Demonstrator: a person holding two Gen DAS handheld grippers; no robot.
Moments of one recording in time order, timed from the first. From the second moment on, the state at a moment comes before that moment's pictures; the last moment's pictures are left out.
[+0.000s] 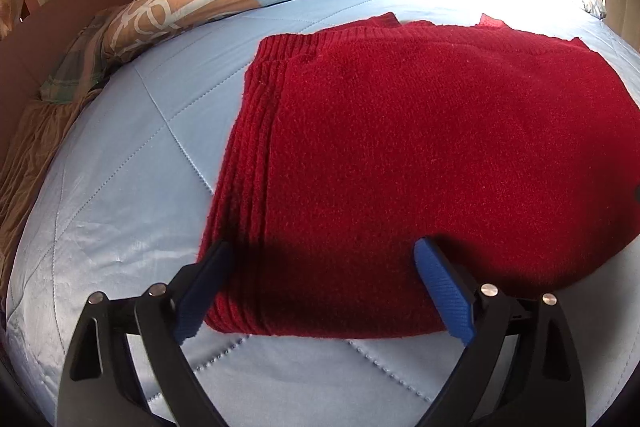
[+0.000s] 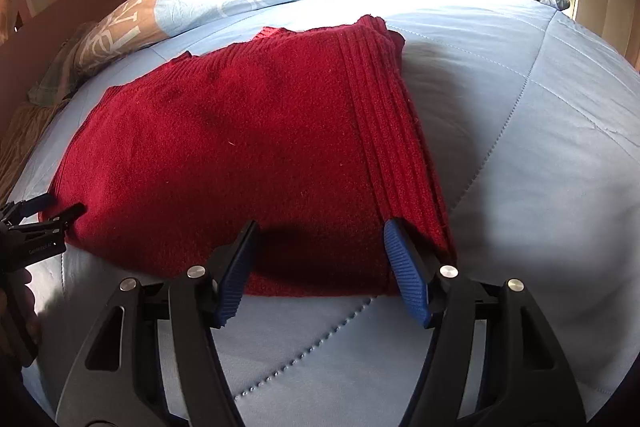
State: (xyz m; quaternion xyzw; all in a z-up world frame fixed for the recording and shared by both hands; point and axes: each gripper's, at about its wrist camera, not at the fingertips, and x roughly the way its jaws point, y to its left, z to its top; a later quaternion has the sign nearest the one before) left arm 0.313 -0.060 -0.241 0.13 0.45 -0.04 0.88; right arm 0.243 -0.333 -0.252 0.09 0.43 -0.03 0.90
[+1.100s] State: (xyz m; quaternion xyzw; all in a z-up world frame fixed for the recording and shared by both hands) left arm 0.309 -0.088 -0.208 0.10 0.42 -0.08 0.90; right arm 0.219 -0.323 -0.205 0.08 0.38 0.03 0.92
